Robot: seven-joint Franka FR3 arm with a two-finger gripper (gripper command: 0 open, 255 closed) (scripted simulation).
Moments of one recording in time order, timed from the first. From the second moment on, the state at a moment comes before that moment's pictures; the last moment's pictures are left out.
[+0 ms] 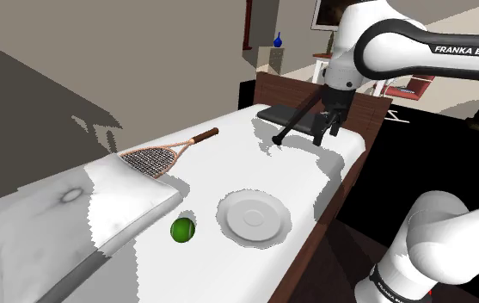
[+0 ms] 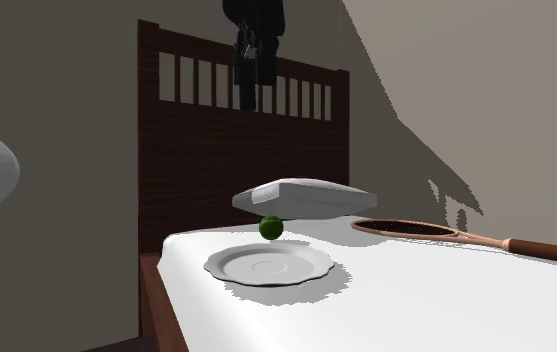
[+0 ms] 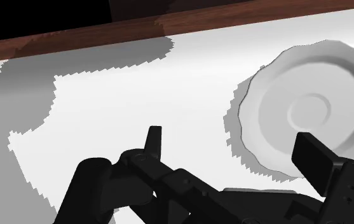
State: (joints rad) arm 0.01 -0.77 -0.06 -2.37 -0.12 1.61 0.11
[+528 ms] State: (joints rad) arm 0.05 -0.62 0.03 -2.34 -0.05 1.69 0.22
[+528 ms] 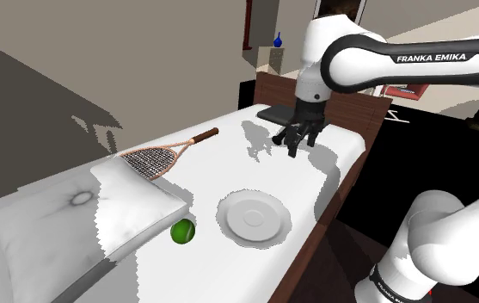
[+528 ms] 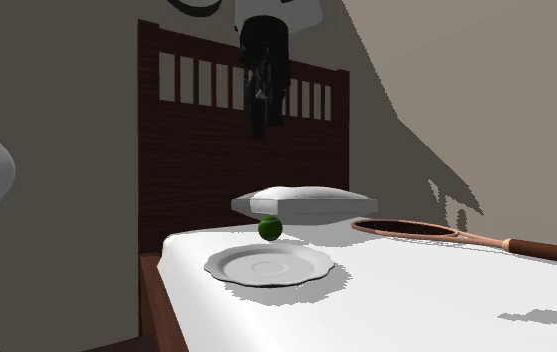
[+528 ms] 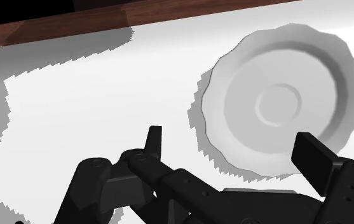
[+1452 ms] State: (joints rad) arm 0.14 -0.18 0.20 -2.13 0.03 1.83 0.47
